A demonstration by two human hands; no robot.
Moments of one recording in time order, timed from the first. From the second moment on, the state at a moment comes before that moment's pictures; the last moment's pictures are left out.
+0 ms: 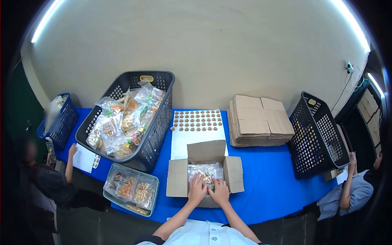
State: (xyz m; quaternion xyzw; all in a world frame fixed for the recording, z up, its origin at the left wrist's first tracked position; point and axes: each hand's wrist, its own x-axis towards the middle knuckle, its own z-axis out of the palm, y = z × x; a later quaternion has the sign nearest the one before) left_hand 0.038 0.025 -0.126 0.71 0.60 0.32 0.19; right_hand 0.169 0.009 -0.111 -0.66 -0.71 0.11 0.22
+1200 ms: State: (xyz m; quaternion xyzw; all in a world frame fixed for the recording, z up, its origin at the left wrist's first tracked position) left_hand 0.039 0.072 -0.127 0.72 0.54 0.42 0.10; right_hand 0.158 0.049 -0.151 -0.63 -0.66 -0.08 0.41
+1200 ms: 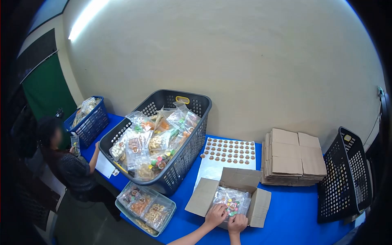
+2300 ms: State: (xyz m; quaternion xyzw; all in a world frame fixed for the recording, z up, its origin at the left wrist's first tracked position) left_hand -0.101 -0.027 -0.206 0.62 0.62 0.43 0.22; right_hand 0.124 0.079 -0.105 -0.64 -0.46 0.15 0.60
